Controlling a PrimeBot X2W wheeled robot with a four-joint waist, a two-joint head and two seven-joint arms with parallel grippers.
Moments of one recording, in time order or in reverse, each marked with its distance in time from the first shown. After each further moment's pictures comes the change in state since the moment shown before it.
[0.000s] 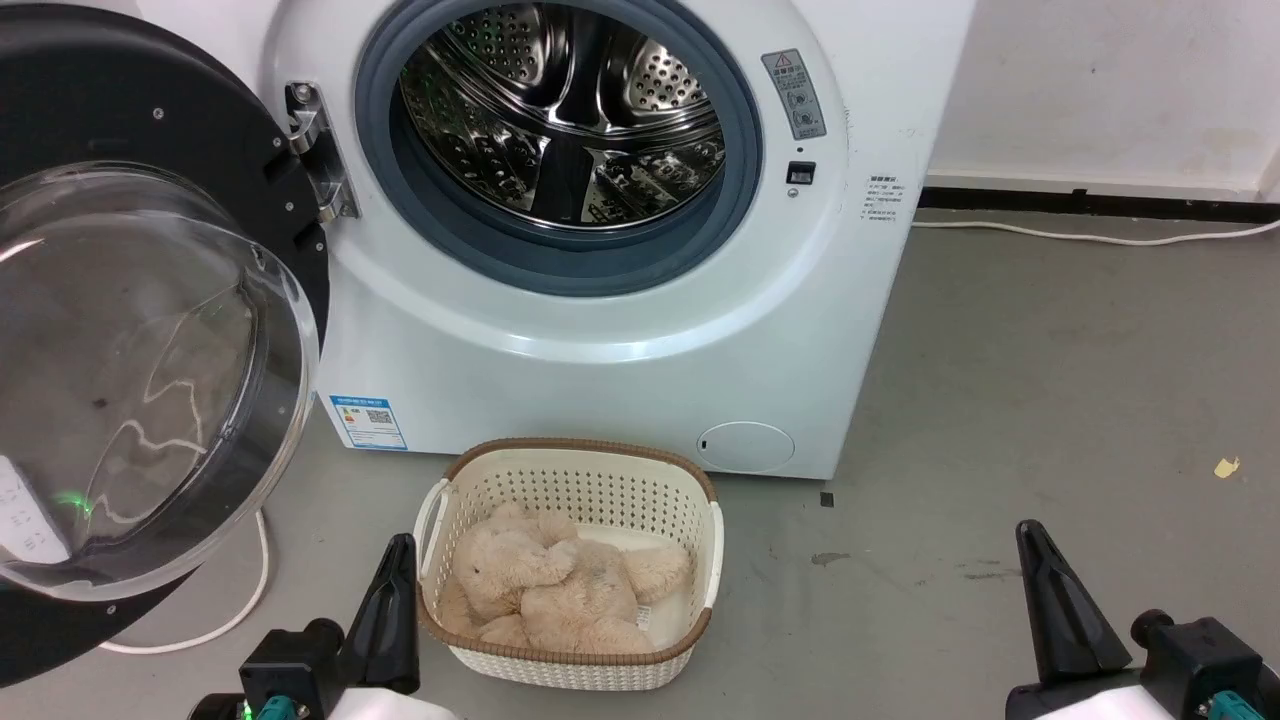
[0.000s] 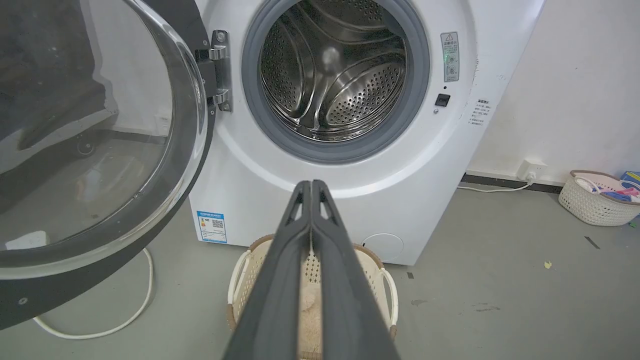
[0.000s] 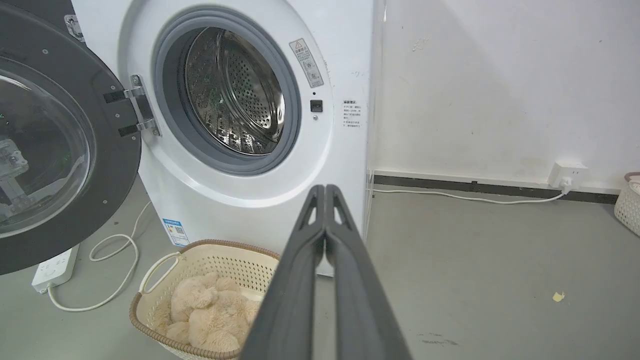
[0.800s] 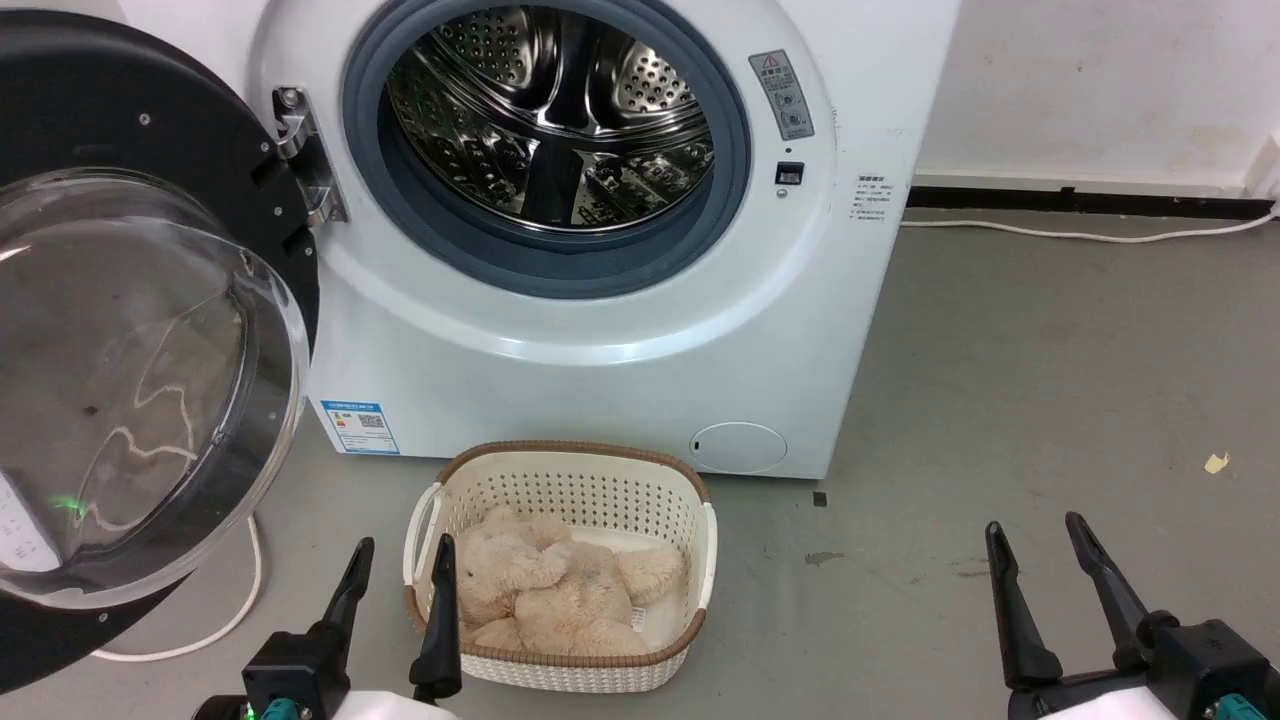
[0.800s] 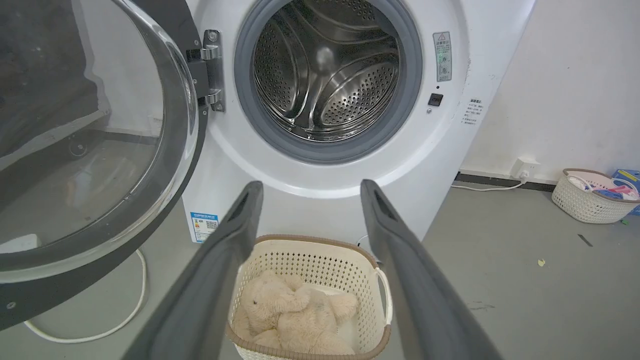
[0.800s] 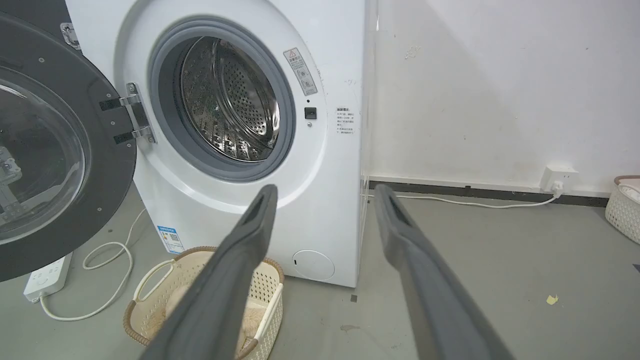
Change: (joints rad) left arm 0.001 0.005 -0.015 -0.002 -0.007 0.009 -0.006; right arm 0.001 0.000 -0.003 -0.006 -0.001 0.000 -0.015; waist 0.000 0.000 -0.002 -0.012
